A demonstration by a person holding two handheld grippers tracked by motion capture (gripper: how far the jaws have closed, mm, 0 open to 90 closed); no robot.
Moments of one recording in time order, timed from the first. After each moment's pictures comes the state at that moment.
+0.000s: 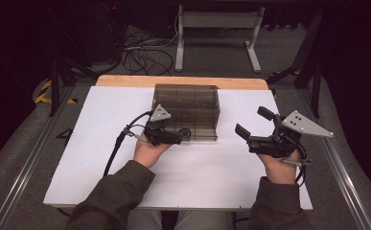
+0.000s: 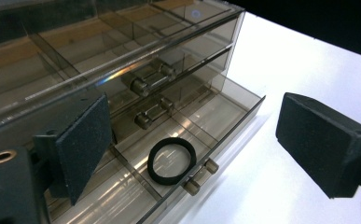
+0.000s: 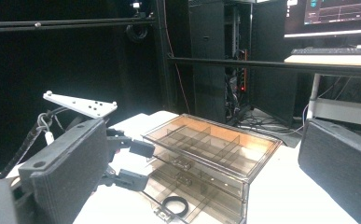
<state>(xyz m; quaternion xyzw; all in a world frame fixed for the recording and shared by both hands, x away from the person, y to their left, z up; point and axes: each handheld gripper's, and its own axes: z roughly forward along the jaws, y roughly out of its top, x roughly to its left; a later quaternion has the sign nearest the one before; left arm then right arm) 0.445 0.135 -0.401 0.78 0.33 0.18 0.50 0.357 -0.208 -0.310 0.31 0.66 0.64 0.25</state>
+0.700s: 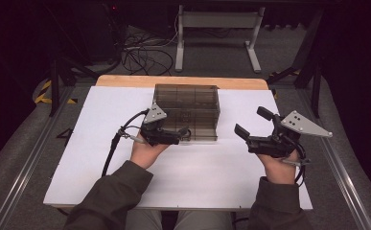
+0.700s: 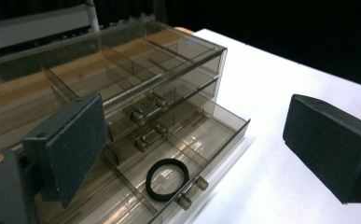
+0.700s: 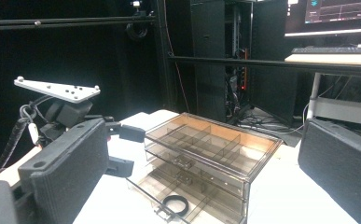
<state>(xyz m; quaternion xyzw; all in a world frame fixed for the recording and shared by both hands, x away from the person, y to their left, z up) 0.430 0.142 -0.383 0.76 0.31 0.20 0.53 0.357 -0.207 -0.310 0.31 0.66 0.63 0.25</state>
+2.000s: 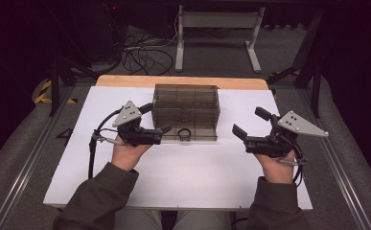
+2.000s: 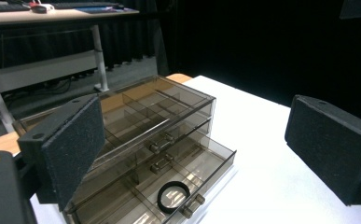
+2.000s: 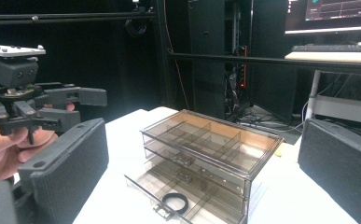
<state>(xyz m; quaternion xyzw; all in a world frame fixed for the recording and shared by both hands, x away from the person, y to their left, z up) 0.395 0.189 -0.346 0.72 0.29 0.22 0.59 0.359 -0.203 -0.313 0.31 0.67 0.63 0.26</state>
